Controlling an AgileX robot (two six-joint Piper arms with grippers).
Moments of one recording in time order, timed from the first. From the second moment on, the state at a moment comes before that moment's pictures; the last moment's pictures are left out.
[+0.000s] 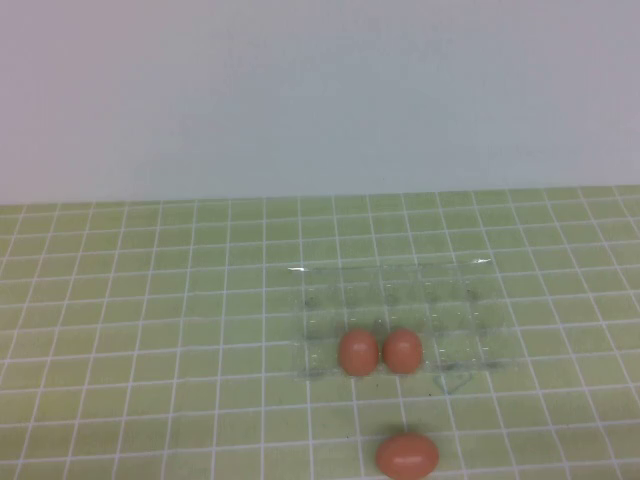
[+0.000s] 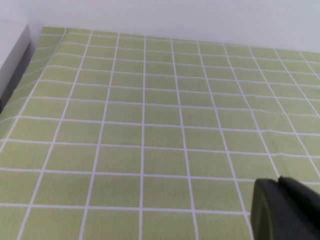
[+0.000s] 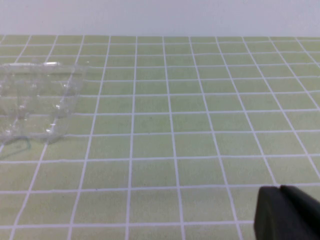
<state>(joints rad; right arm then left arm) 0.05 -0.01 0.02 -0.11 0.43 0.10 0.00 0.00 0.00 -0.12 0.36 -0.01</state>
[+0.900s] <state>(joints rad) 0.05 -0.01 0.03 -0.10 0.33 0.11 0.00 0.00 0.00 -0.12 0.36 -0.01</state>
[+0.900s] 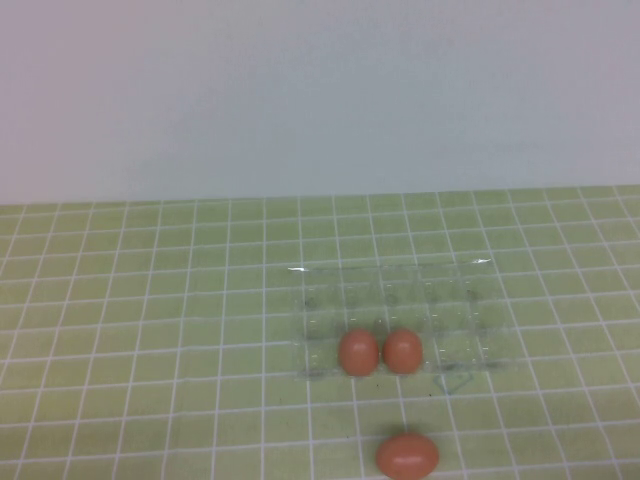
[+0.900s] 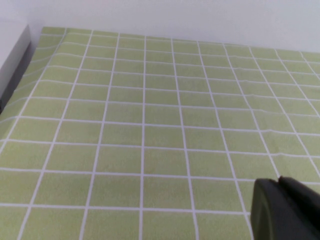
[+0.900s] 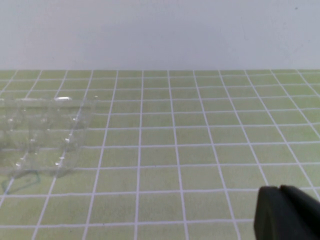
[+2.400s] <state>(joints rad) 0.05 -0.01 0.03 -0.16 -0.19 0.05 0.00 0.00 0.00 -0.12 0.36 -0.01</state>
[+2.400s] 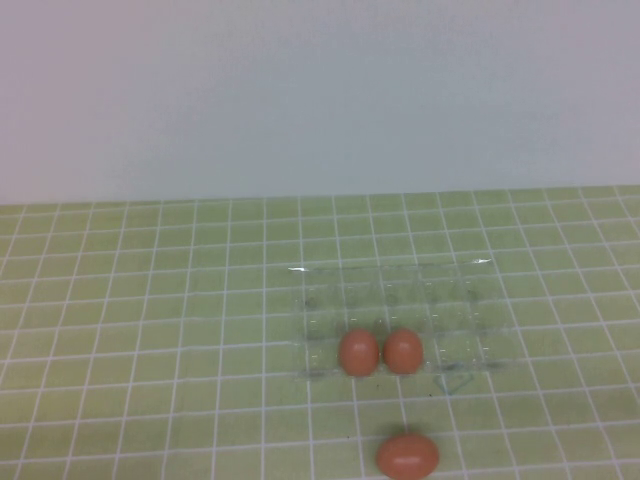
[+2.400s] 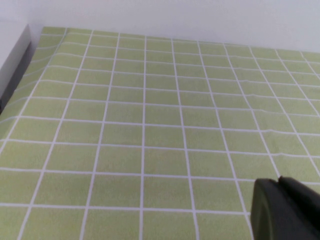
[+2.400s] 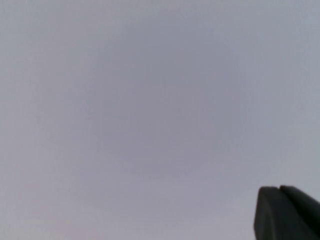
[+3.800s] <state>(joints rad) 0.05 0.67 -0.69 0.14 0.53 -0.22 0.00 0.00 0.00 -0.12 0.36 -0.01</state>
